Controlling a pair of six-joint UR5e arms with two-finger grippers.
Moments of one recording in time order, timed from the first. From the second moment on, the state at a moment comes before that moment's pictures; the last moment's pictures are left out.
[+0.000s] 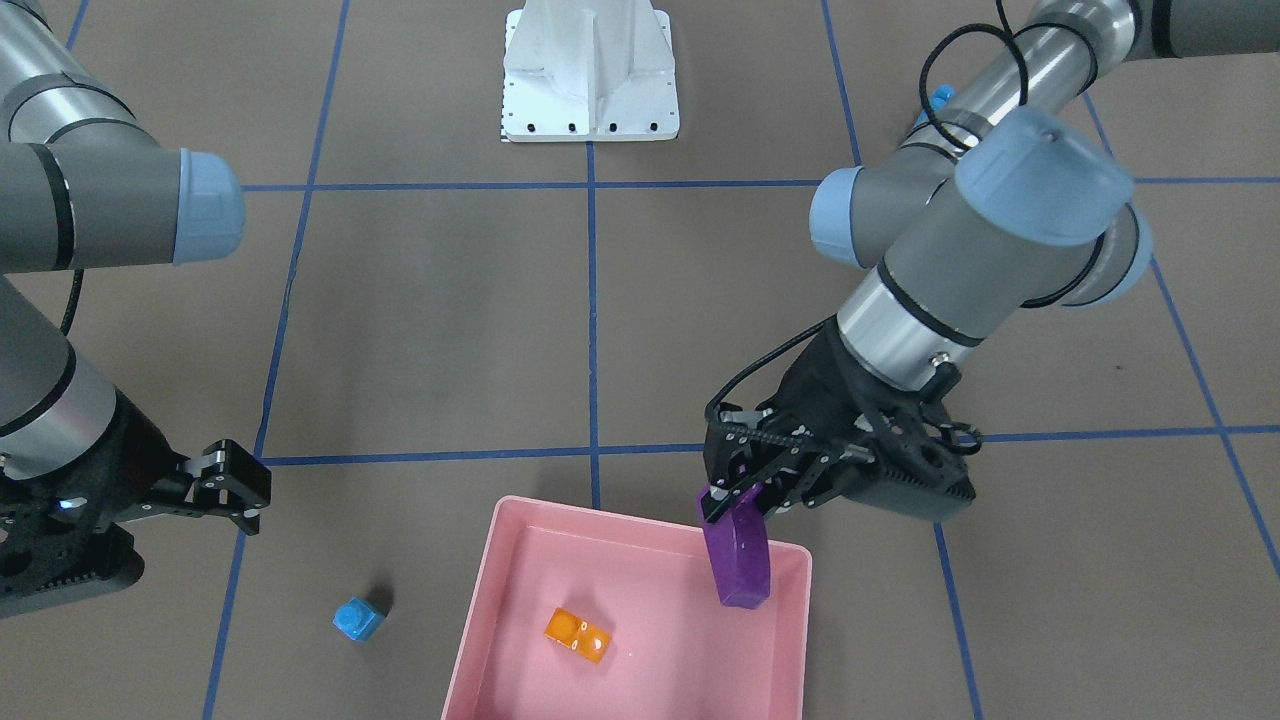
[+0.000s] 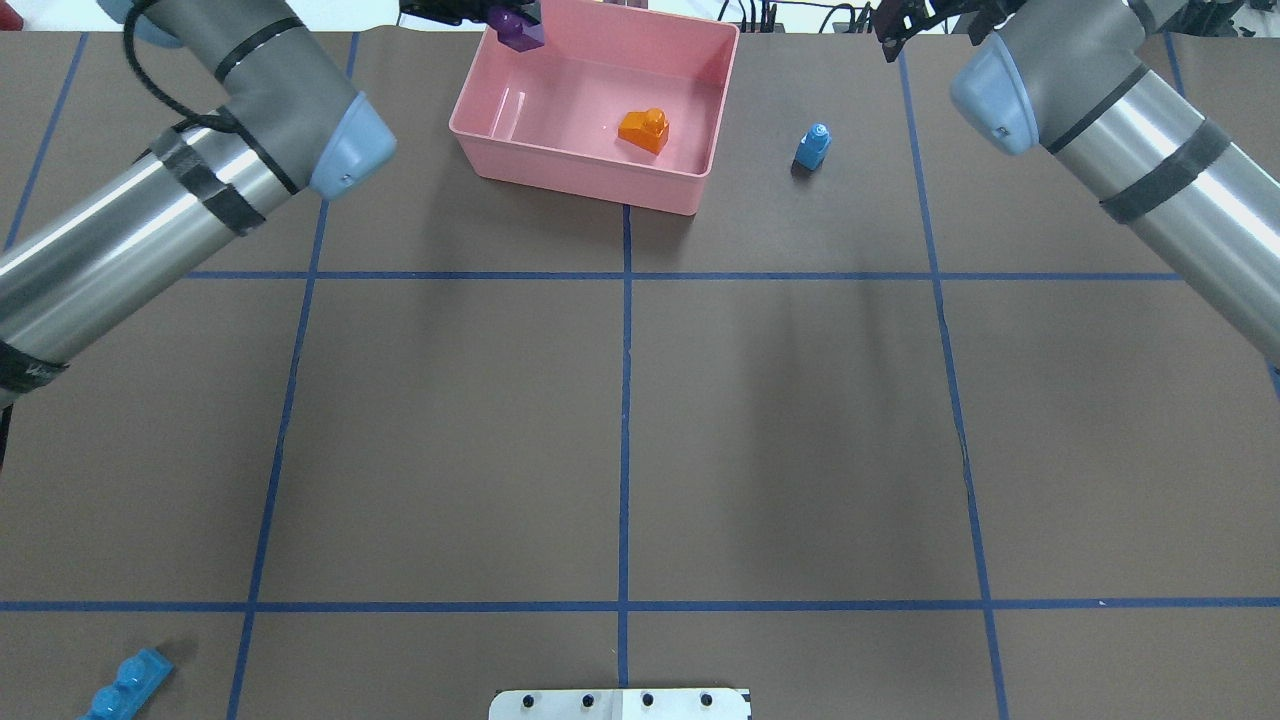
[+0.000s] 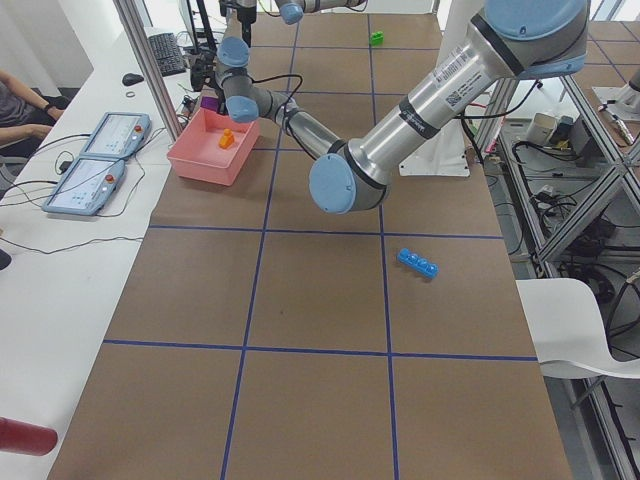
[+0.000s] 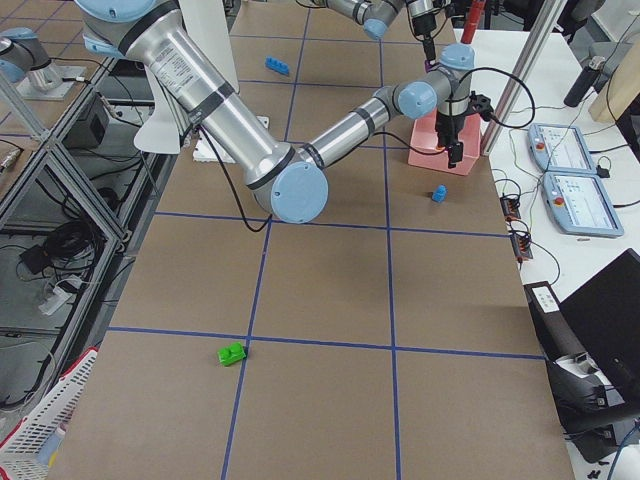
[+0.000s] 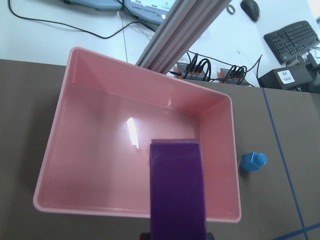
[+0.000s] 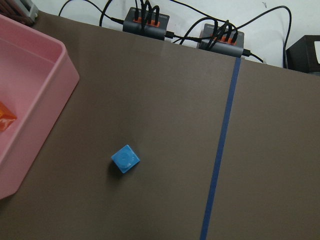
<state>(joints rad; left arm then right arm) -0.96 -2.53 -1.15 -2.29 -2.07 -1.15 1.10 -0.83 1.40 -1.54 2.10 0.50</state>
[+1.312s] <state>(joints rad) -0.82 -2.65 -0.87 -2.31 -1.72 -1.15 0.96 -0.73 0.95 -0.95 1.93 0.69</state>
